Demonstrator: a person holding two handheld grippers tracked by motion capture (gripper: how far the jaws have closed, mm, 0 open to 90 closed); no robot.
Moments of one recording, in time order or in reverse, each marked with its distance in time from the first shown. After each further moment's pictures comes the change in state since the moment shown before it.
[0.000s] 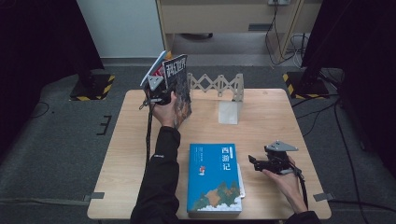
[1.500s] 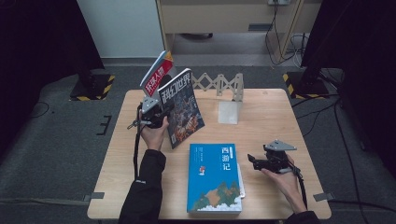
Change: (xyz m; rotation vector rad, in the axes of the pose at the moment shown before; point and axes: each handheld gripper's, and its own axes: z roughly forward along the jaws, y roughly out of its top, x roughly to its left) left arm 0.007 -0.036 -0.069 0.146 -0.147 0.087; right arm 0.002 0.003 0.003 -0.005 -0.005 -0.023
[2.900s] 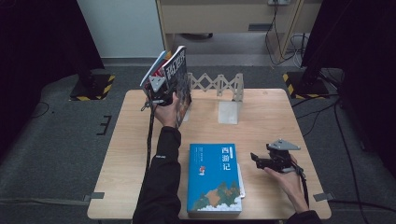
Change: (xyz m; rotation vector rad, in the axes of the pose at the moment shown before) left arm -0.005 0.048 0.065 -0.141 0.203 -0.055; right arm -0.010 -0.001 -0.004 -0.018 -0.016 0.020
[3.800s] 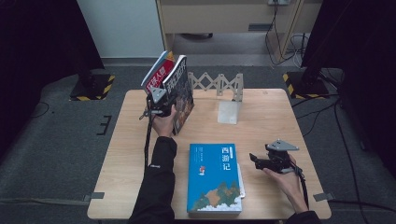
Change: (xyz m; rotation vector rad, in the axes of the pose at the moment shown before) left arm 0.011 -0.035 -0.021 0.086 -0.061 0.067; right arm 0.004 0.000 0.000 0.007 0.004 -0.021
